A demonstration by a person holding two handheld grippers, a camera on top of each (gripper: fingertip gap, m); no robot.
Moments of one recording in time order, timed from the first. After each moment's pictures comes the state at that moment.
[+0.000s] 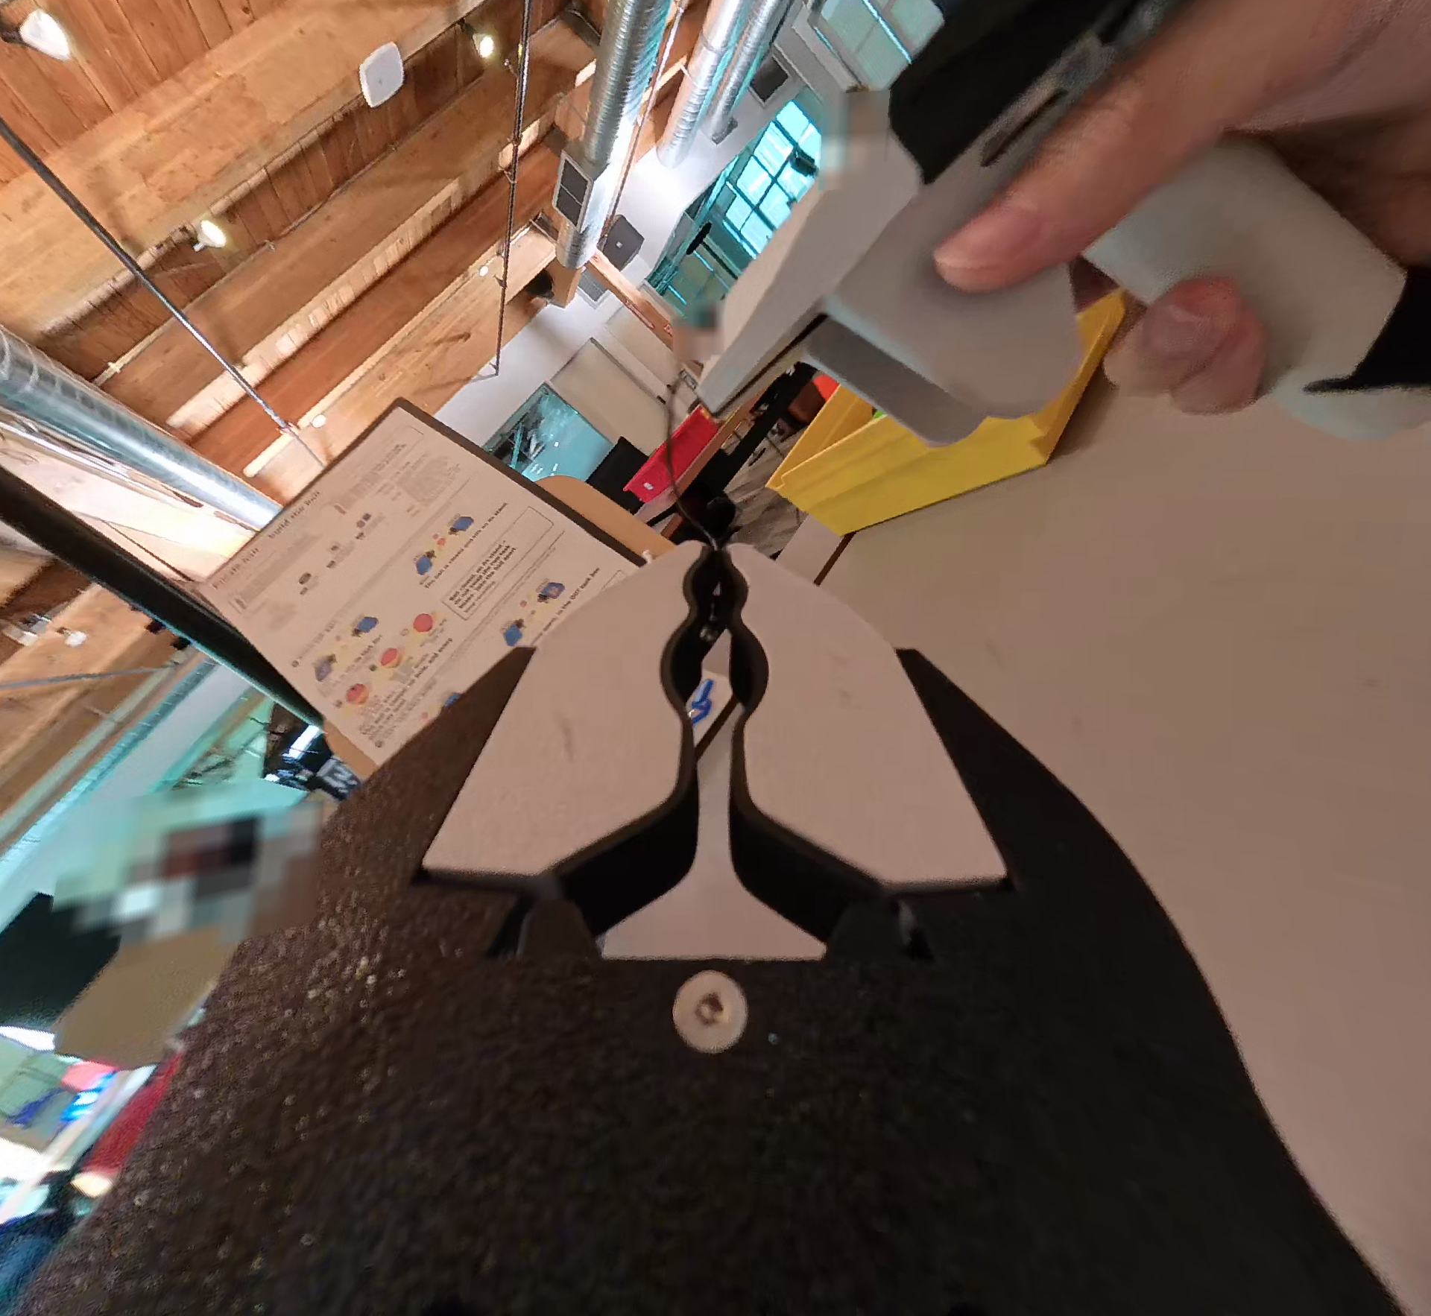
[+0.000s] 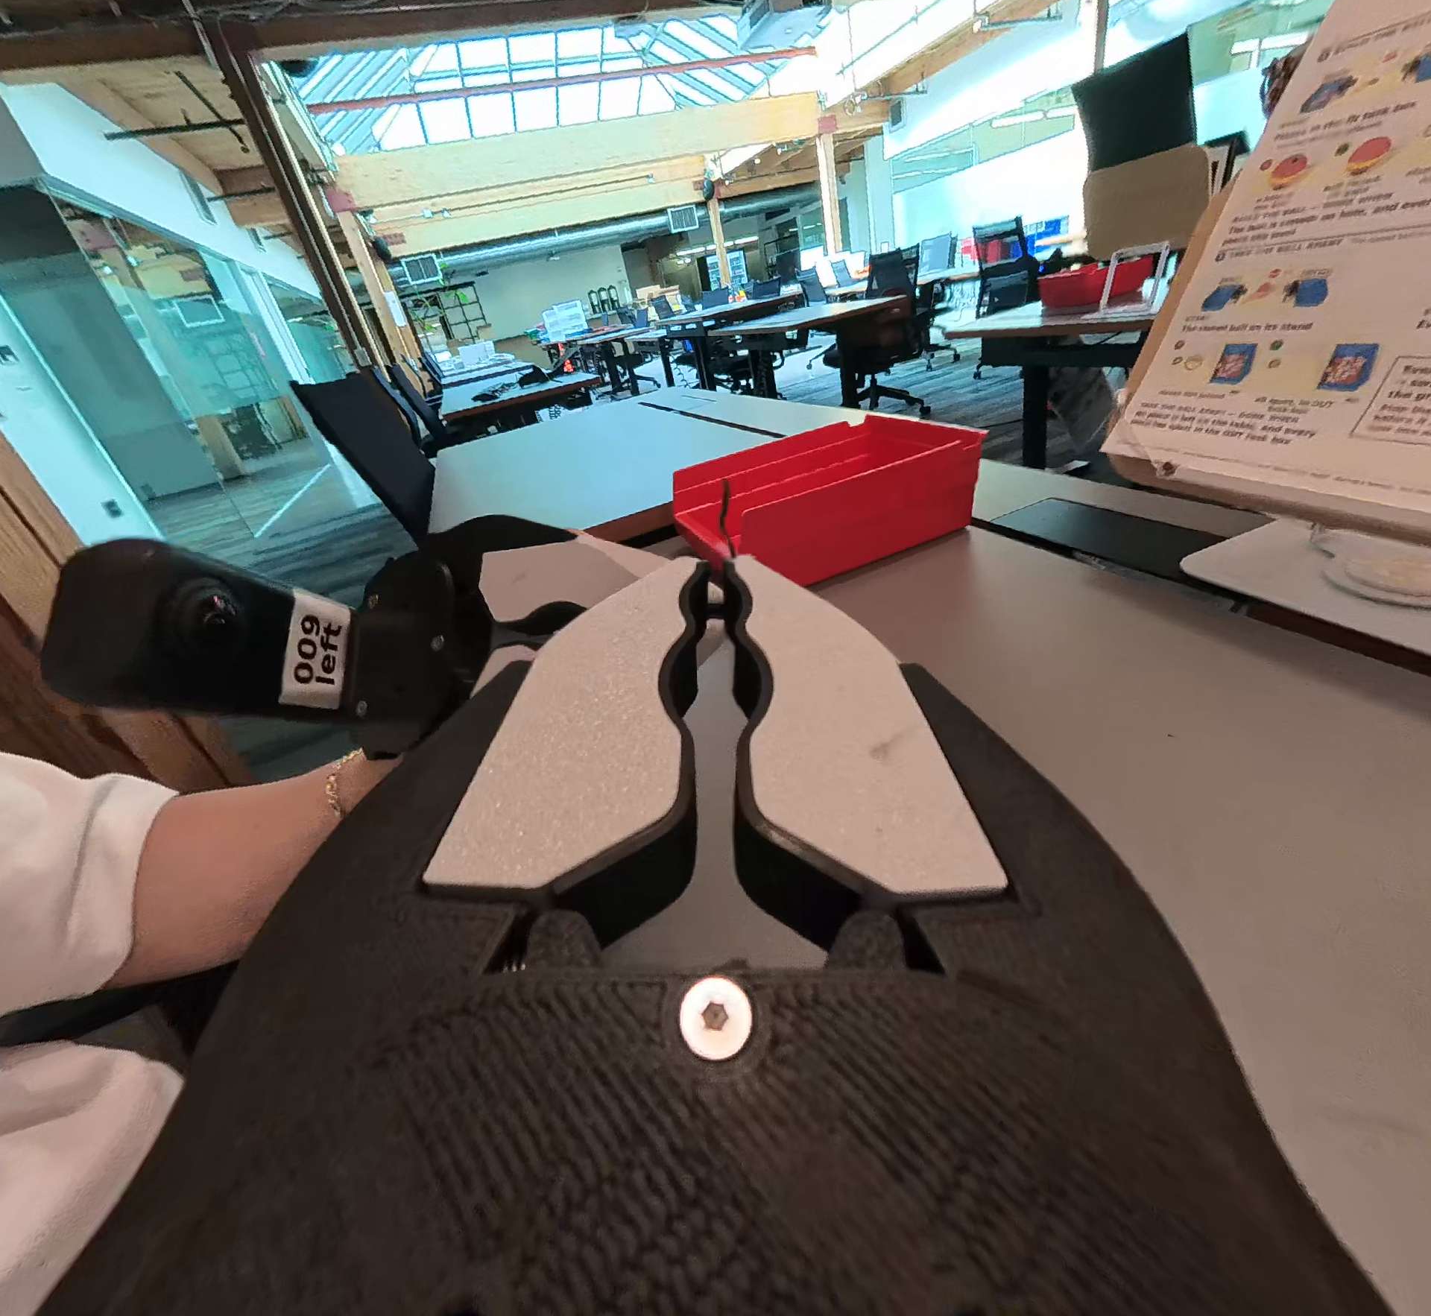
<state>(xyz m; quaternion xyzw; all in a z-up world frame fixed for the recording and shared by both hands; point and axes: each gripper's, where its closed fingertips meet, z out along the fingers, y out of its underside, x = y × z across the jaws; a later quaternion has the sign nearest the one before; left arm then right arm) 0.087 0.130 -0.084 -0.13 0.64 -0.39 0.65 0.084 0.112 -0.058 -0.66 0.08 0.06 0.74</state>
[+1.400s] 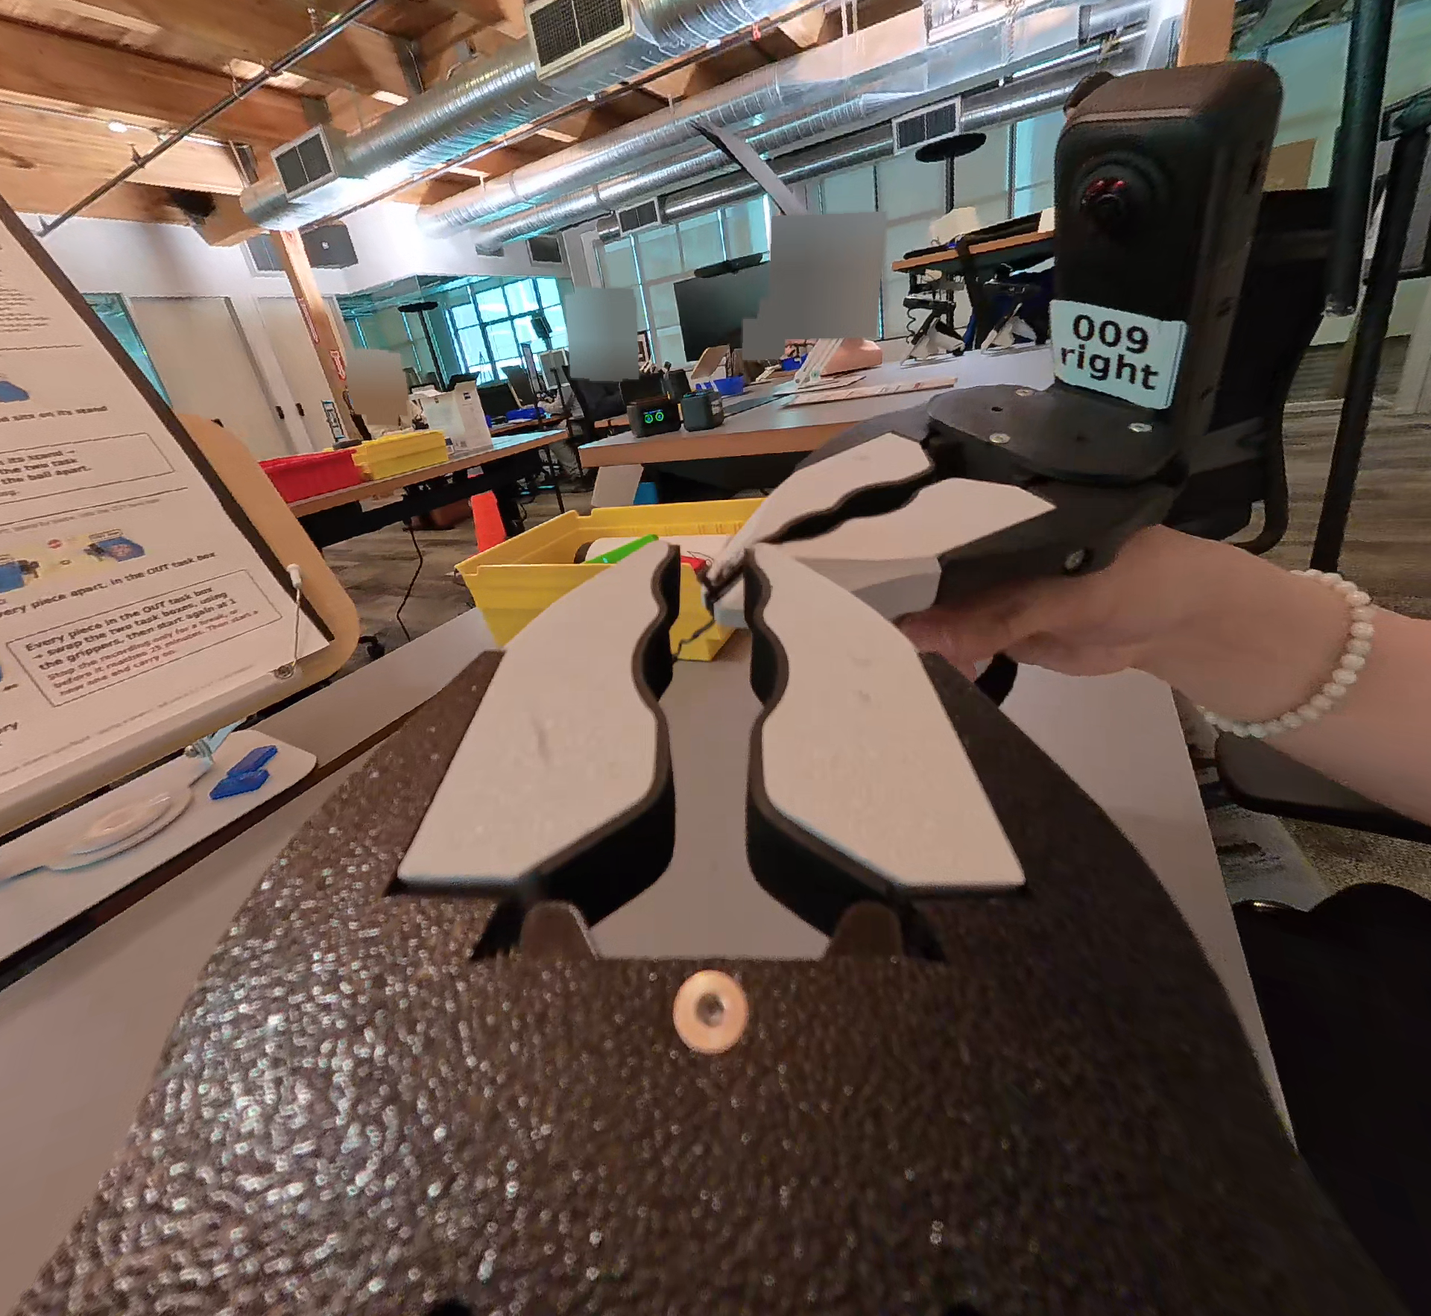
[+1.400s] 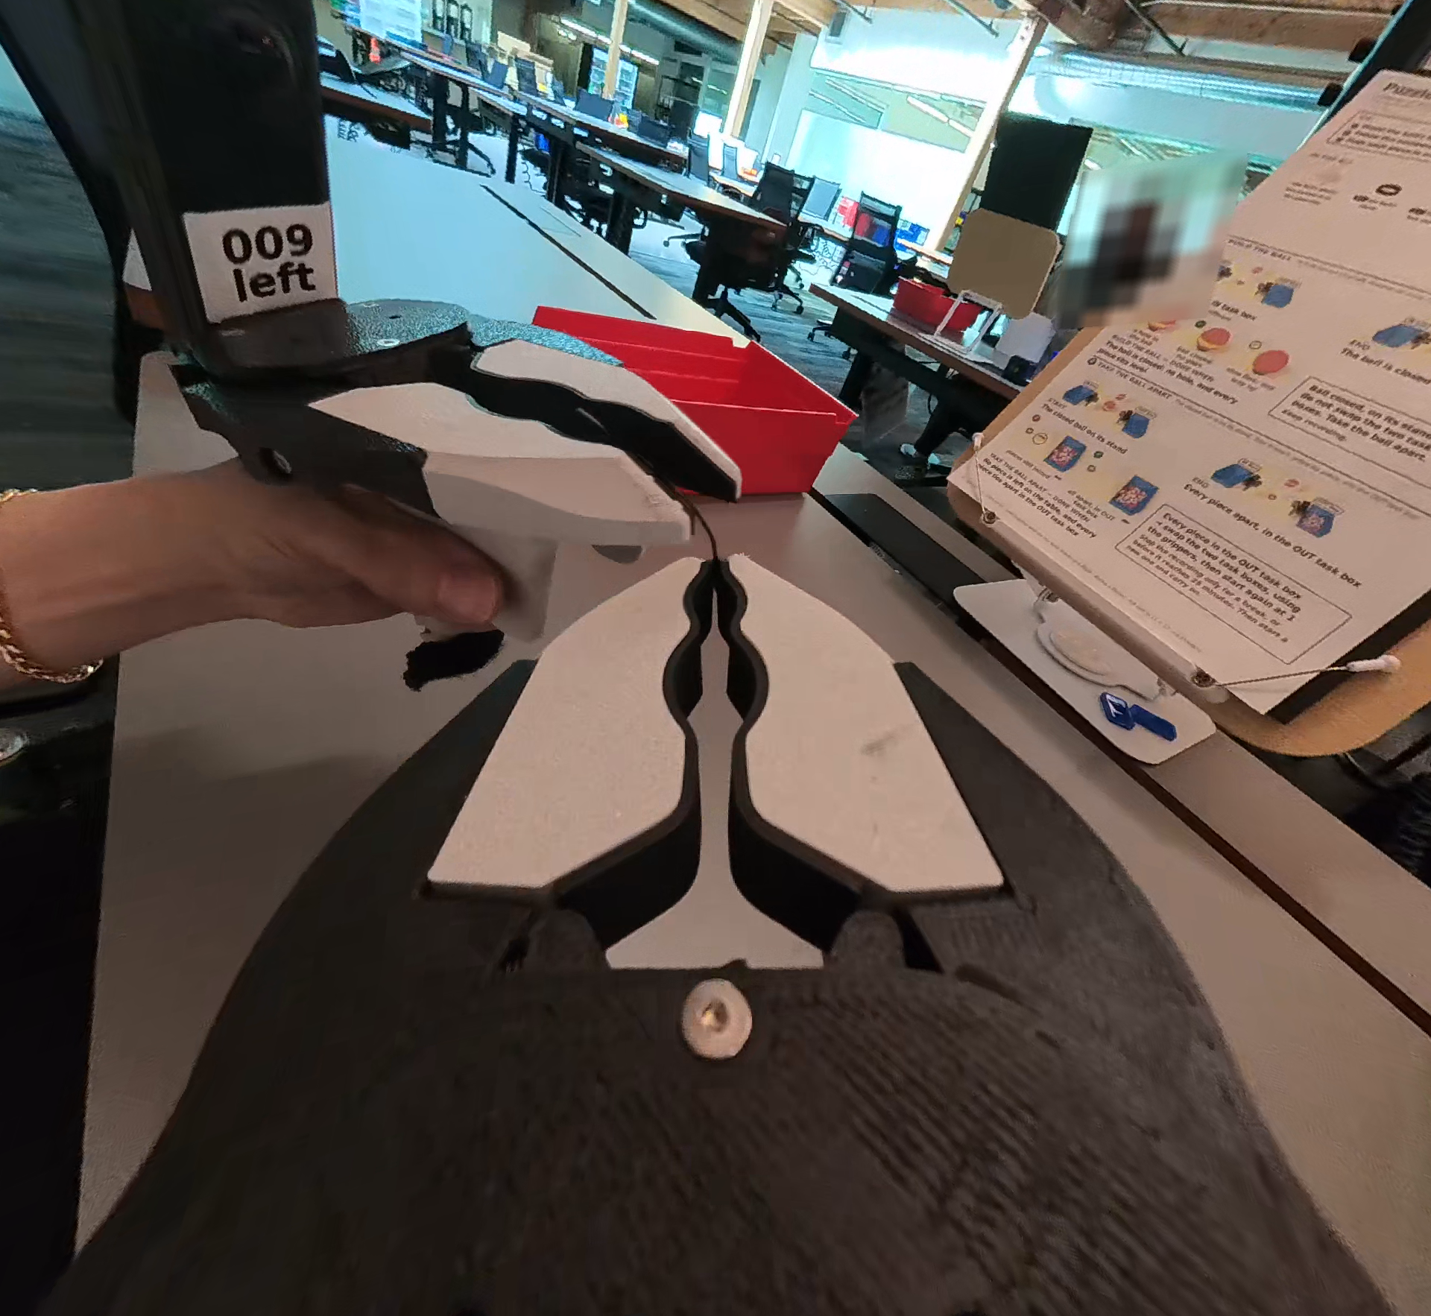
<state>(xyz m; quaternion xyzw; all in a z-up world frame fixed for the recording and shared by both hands) 0.070 0.126 -0.067 -0.21 0.60 -0.68 0.37 0.074 0.133 -0.081 -0.73 -0.03 -0.17 0.66</state>
